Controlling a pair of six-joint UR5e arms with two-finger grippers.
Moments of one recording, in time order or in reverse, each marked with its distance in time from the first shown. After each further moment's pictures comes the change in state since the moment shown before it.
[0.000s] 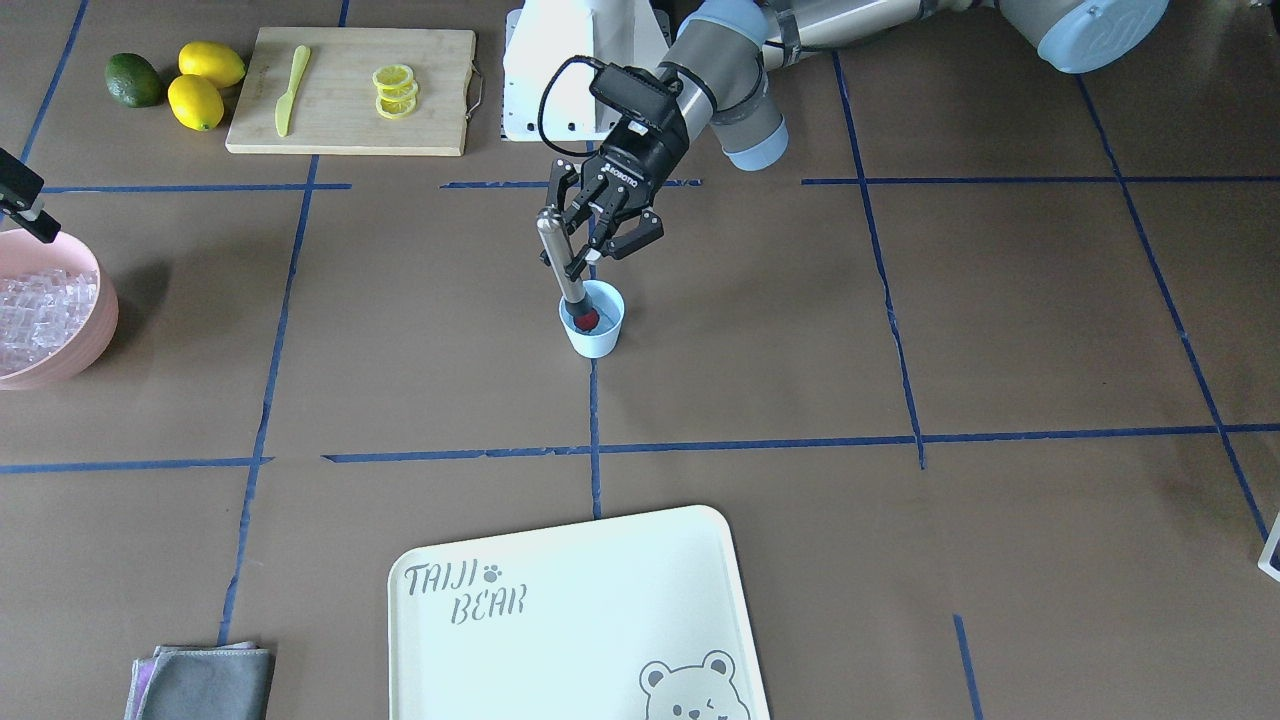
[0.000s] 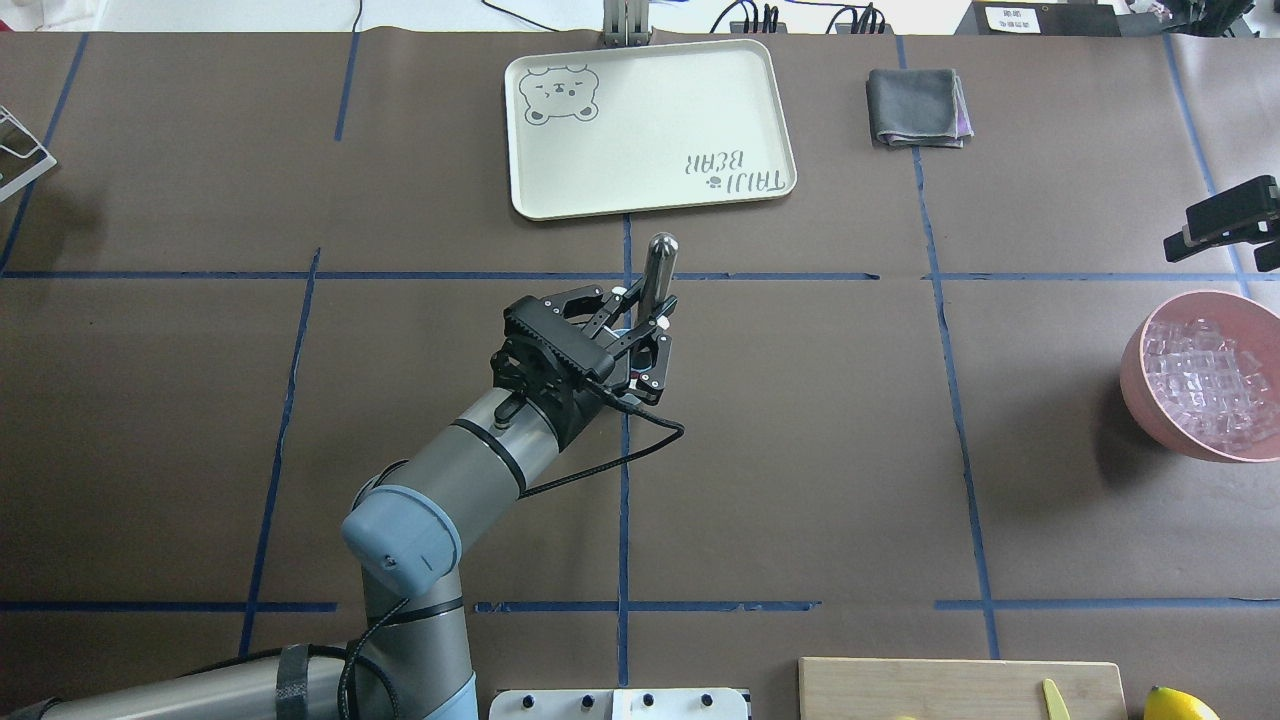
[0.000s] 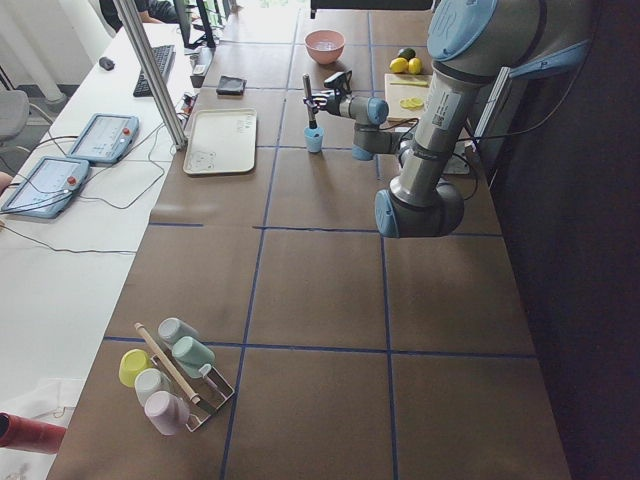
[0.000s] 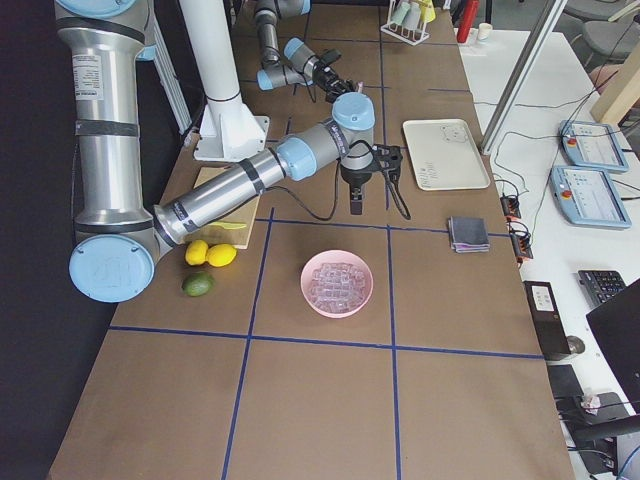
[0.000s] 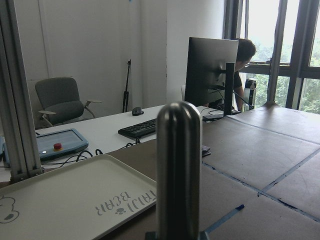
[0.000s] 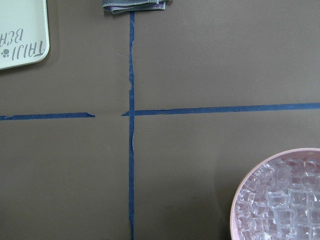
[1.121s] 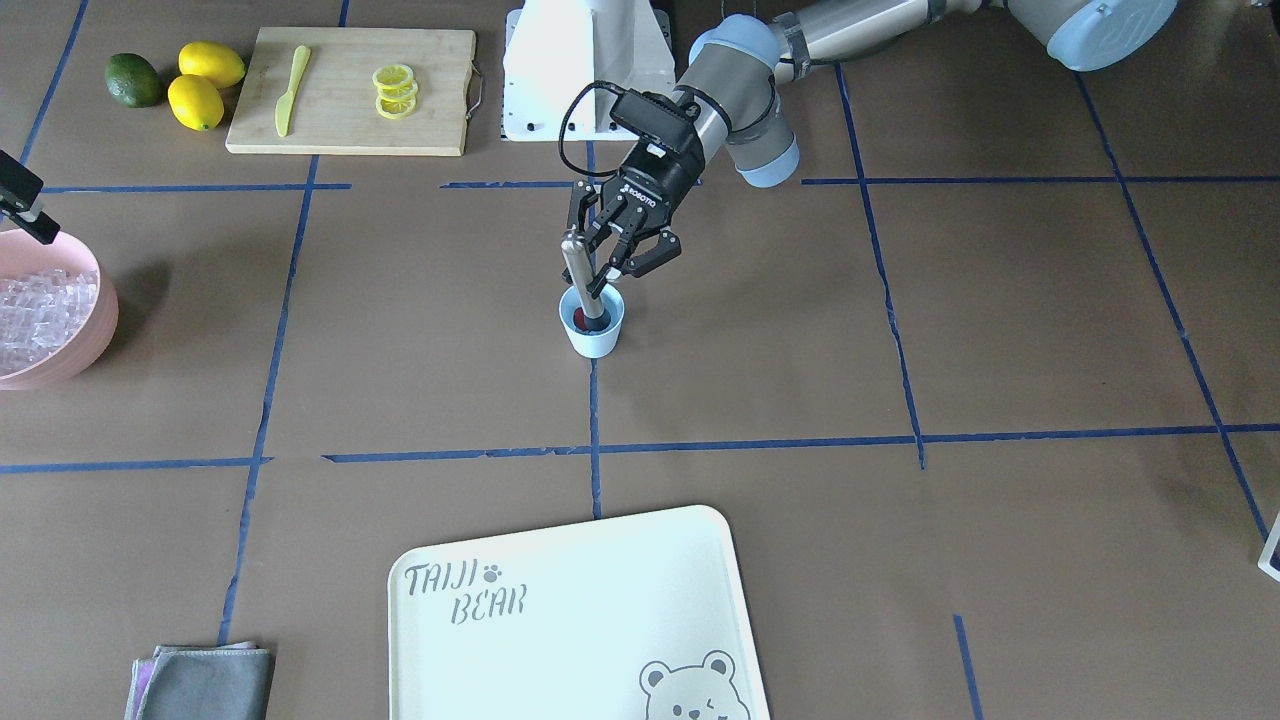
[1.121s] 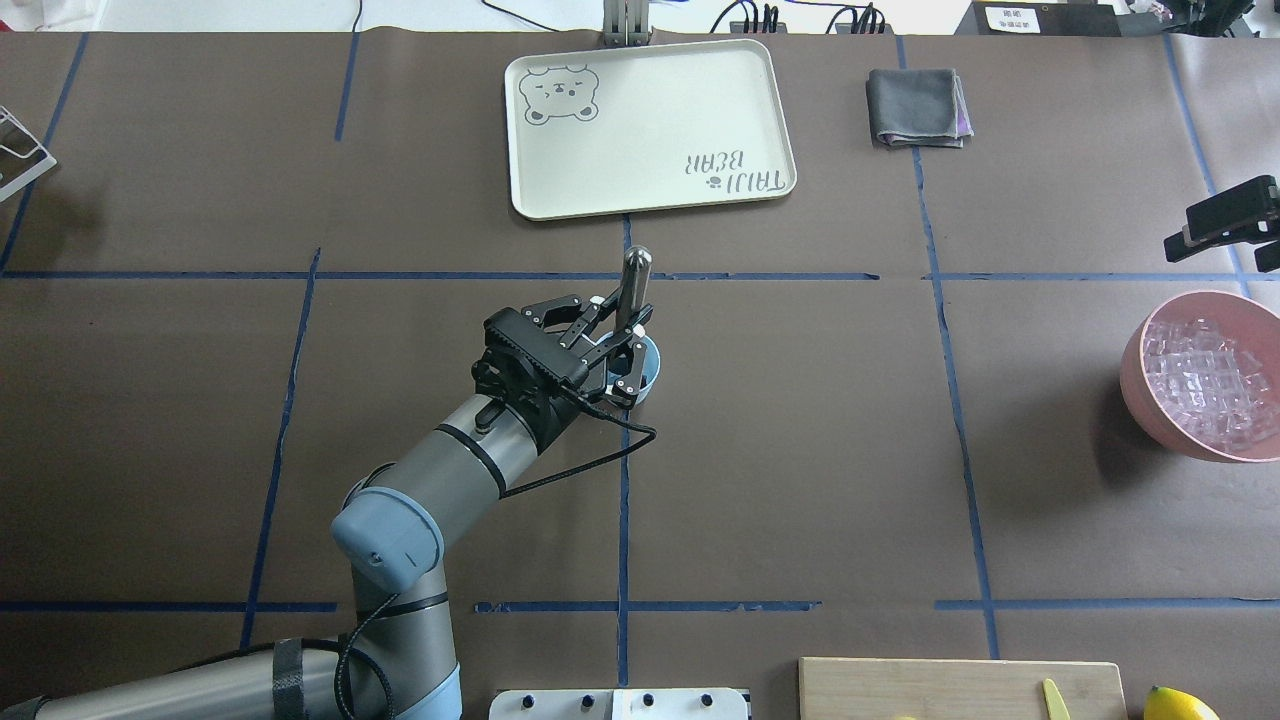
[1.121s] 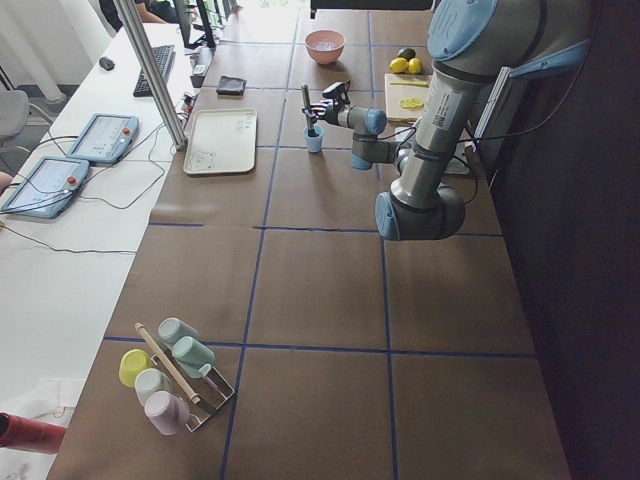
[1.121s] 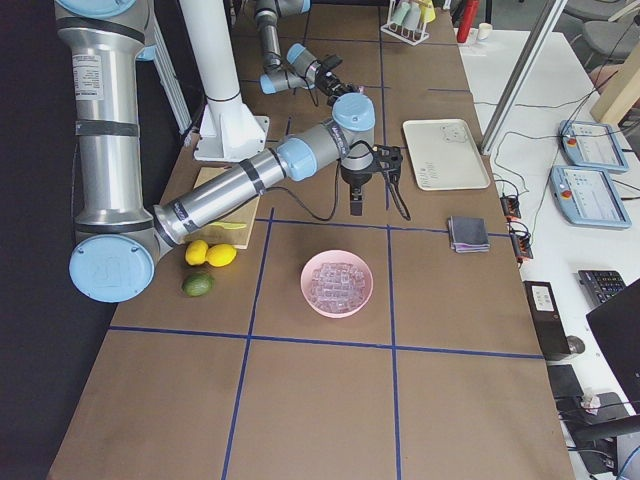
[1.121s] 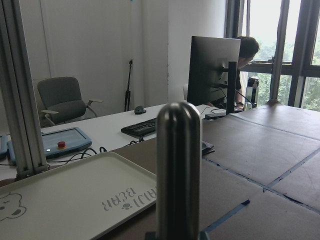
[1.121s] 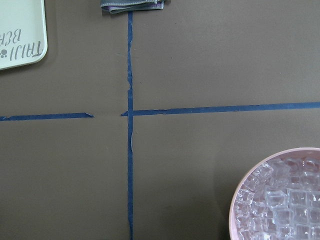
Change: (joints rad) left arm -0.004 0.026 0.131 -0.177 0.002 0.000; right arm 0.000 0.000 -0.004 -0.001 -0.001 0.002
